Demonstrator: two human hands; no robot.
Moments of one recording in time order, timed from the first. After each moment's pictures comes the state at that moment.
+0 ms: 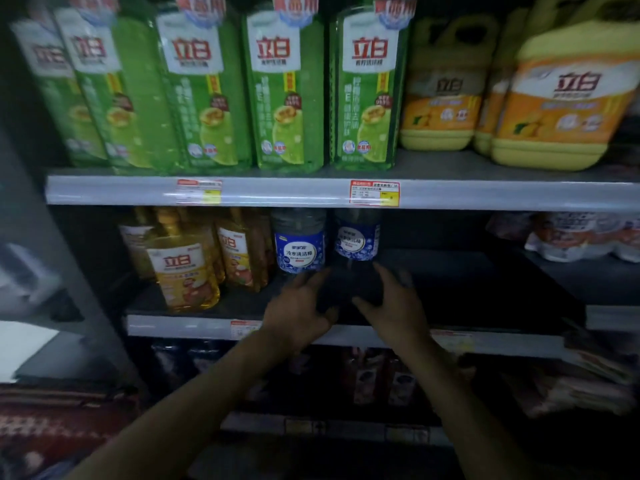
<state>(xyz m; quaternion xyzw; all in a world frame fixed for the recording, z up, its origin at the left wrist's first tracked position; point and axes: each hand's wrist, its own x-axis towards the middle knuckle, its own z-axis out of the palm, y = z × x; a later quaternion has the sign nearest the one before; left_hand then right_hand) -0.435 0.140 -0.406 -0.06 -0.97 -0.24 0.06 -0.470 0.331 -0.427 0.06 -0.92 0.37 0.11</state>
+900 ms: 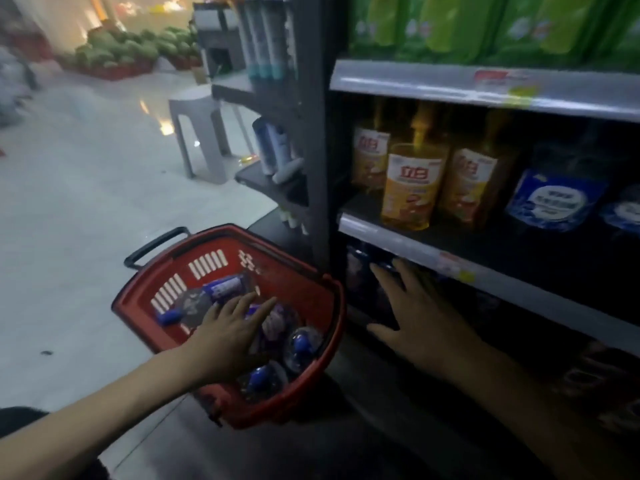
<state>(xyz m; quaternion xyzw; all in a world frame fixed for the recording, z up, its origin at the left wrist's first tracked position) -0.137 -0.163 -0.506 0.19 -0.97 0.03 -0.14 -0.339 0.094 -0.455 0.46 -0.88 0.10 -0.07</state>
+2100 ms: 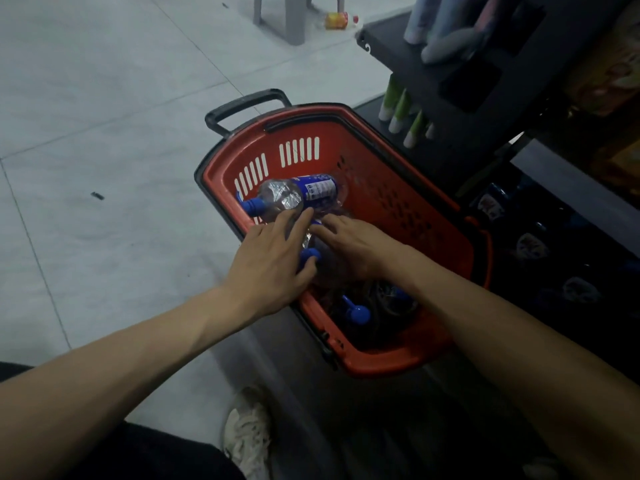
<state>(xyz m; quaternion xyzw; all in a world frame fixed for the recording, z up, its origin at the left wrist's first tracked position) -0.063 -0.256 -0.593 0.31 -0.94 -0.07 0.06 -0.273 -0.210 -0.638 0.75 -0.65 -0.08 -0.08</state>
